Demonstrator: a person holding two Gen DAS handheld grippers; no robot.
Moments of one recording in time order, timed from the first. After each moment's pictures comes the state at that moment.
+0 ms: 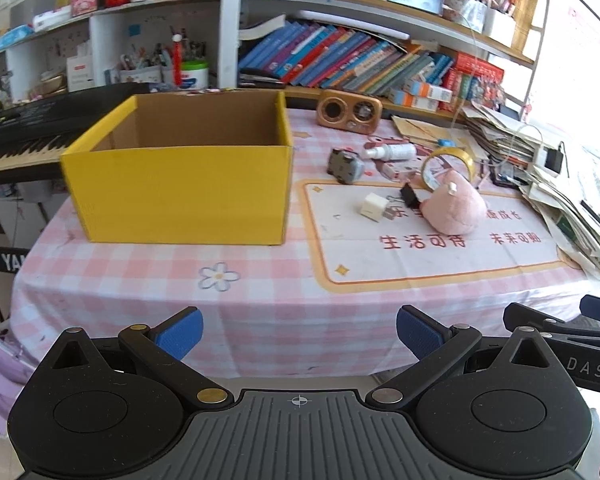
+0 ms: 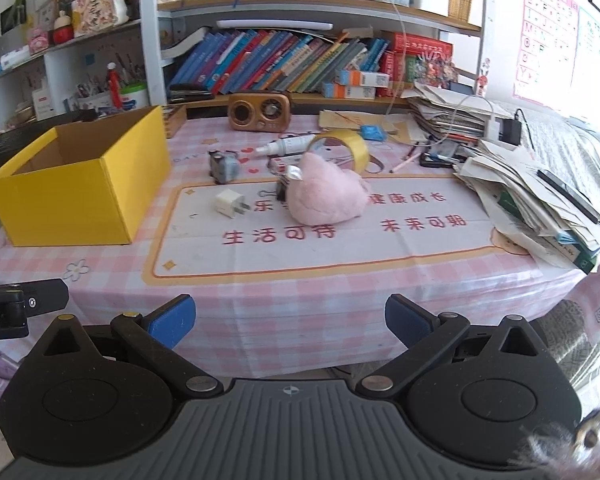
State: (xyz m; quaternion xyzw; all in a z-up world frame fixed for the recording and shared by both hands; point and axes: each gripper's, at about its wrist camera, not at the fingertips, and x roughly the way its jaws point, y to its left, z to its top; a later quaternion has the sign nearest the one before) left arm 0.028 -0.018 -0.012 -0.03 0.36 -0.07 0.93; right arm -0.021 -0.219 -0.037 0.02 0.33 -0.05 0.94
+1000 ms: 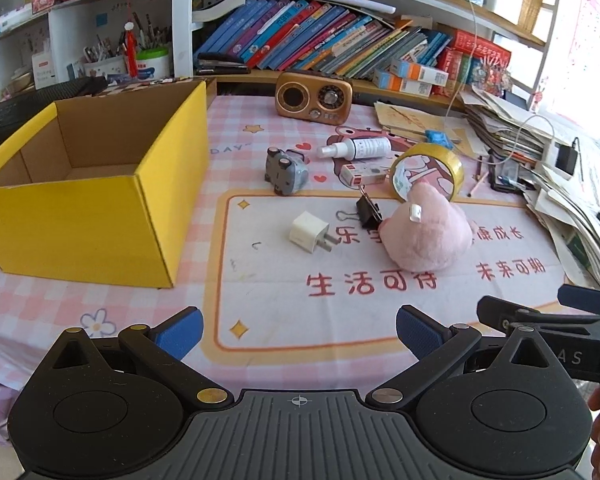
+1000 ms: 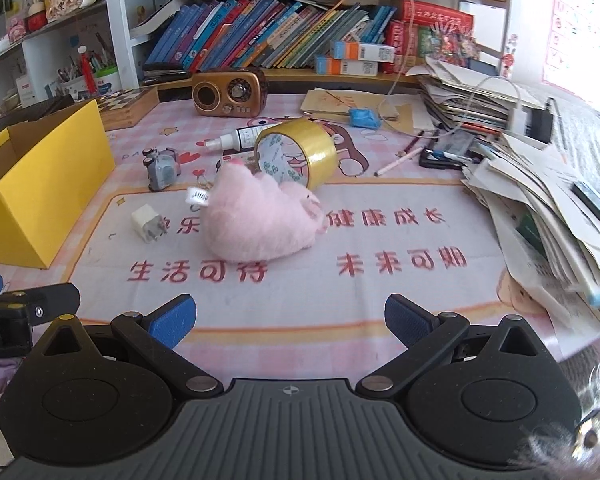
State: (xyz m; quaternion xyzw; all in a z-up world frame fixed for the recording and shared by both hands) left arm 0.120 -0.120 -0.026 -0.03 0.39 -0.04 0.92; right arm 0.101 -0.322 -0.056 0.01 0.37 0.01 0.93
